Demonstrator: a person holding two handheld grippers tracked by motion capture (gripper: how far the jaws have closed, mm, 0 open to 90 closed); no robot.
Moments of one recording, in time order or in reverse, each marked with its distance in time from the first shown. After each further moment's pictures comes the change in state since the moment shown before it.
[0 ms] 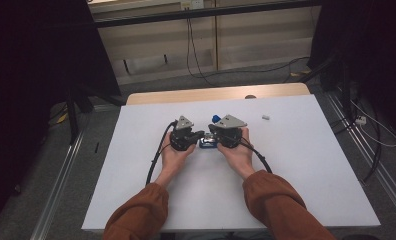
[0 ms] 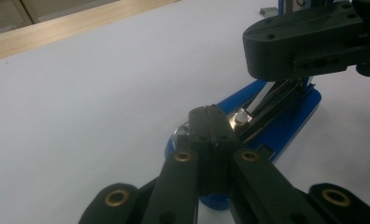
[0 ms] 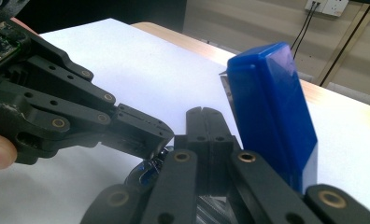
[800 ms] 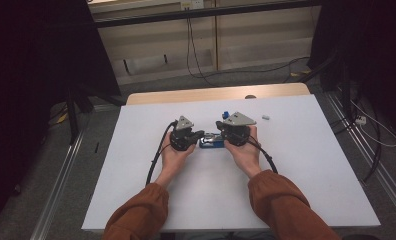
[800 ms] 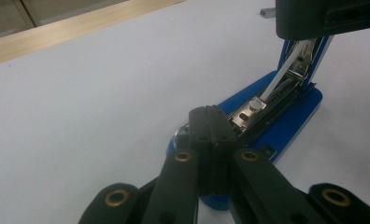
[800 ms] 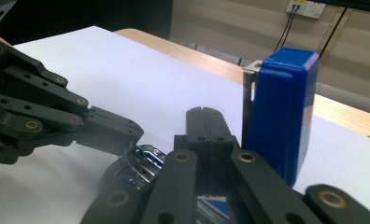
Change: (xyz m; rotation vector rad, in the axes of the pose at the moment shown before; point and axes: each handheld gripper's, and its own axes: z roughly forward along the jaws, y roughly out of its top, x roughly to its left) left arm -0.001 0.000 0.000 -0.005 0.009 0.014; right arm -0.016 0.002 -0.016 -0.013 -0.042 0.022
